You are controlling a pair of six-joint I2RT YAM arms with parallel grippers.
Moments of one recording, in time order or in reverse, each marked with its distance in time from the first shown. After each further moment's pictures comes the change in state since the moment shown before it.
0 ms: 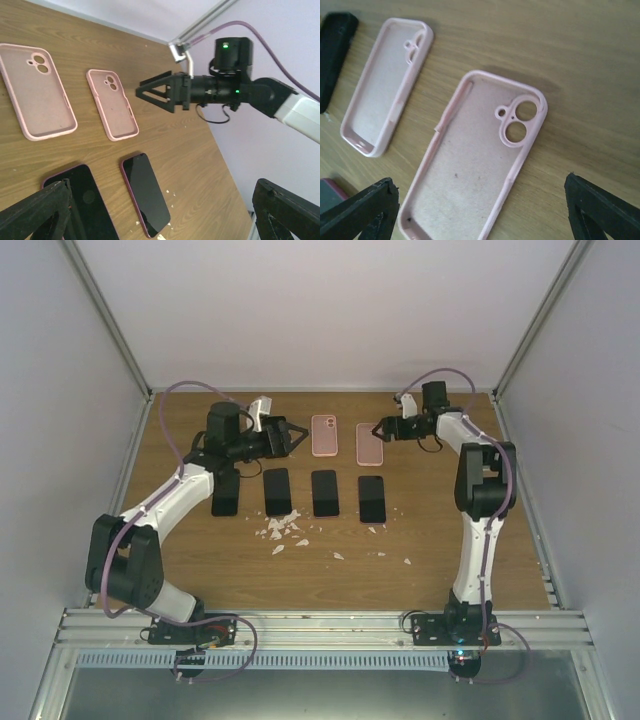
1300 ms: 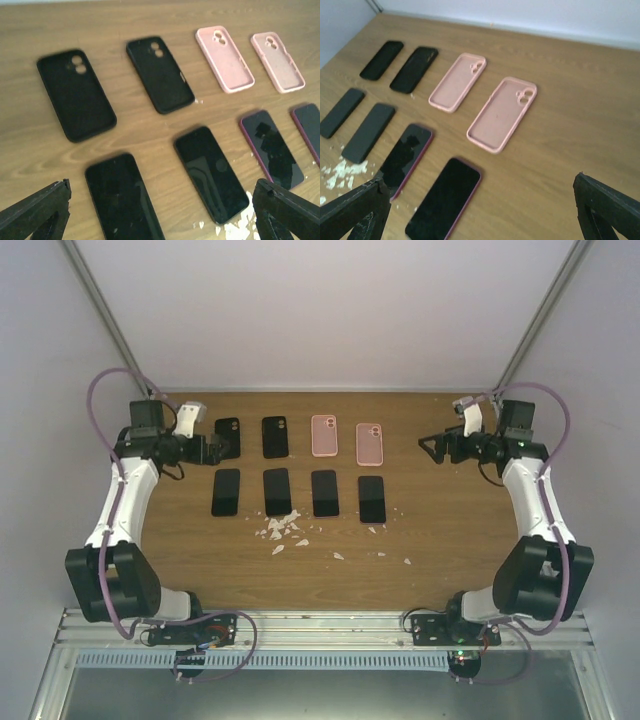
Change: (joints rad) left arm 0.451 -0.085 0.196 -0.687 -0.112 0.806; right arm -0.235 -0.816 -0.481 -0.110 -0.162 -0.224
